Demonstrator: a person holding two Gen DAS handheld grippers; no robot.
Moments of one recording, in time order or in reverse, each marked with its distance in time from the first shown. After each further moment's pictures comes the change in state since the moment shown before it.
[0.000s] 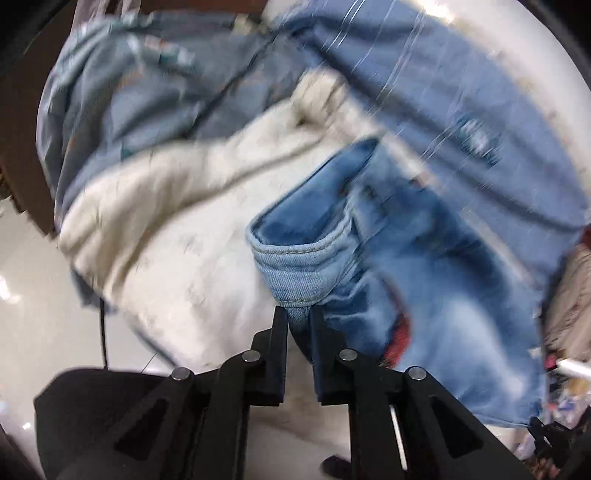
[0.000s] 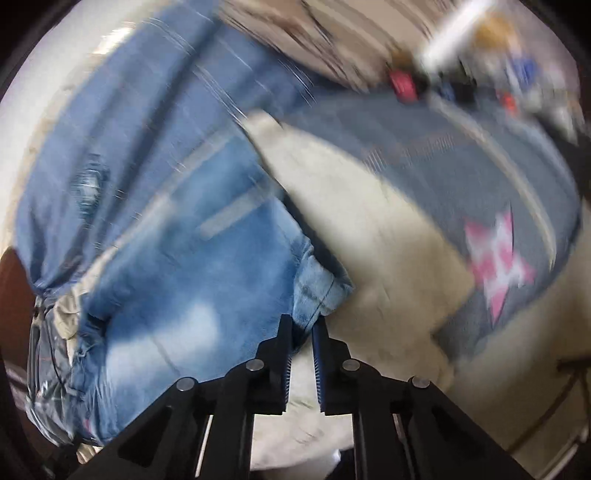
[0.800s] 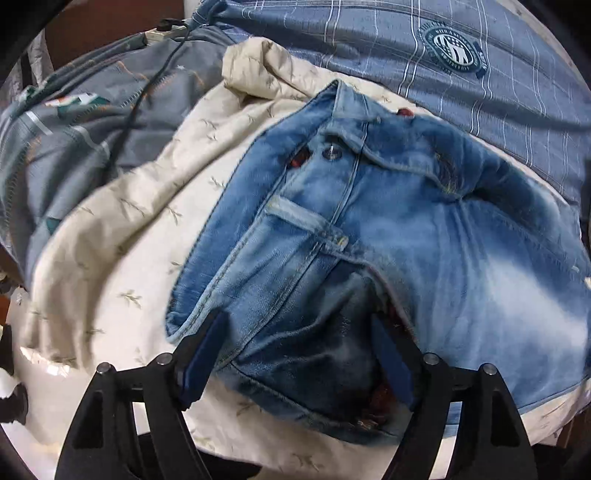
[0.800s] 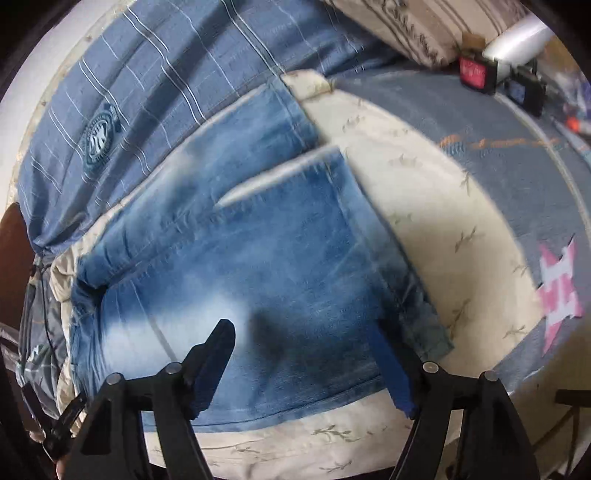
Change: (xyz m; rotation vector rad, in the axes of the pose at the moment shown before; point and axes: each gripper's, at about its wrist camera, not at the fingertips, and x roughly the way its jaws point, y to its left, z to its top) left arm 0.051 -0.069 0.030 0.306 0.022 0.089; right arm 0.034 0.054 0.026 -0.181 0.040 0.066
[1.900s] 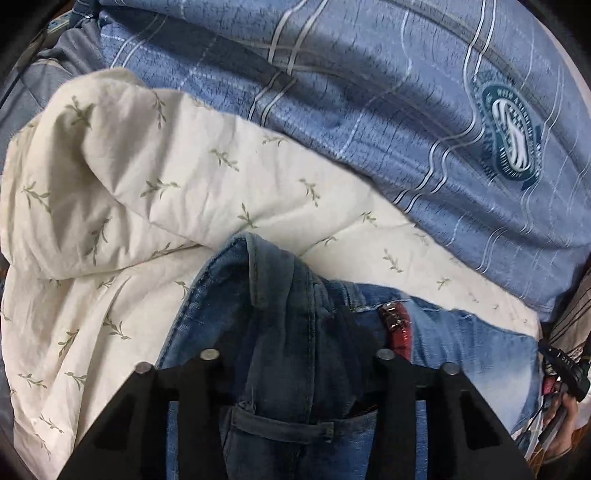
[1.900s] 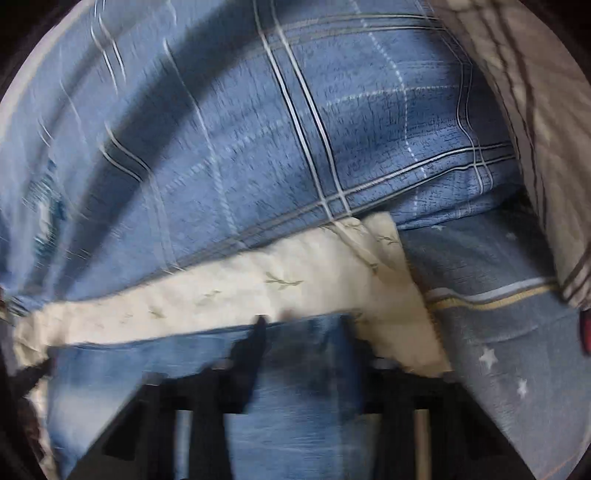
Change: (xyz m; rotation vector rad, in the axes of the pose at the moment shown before) left arm 0.157 -0.053 0.237 -0.056 0.105 -0.259; right arm 0.140 0.050 0.253 -0.198 -0.042 -0.109
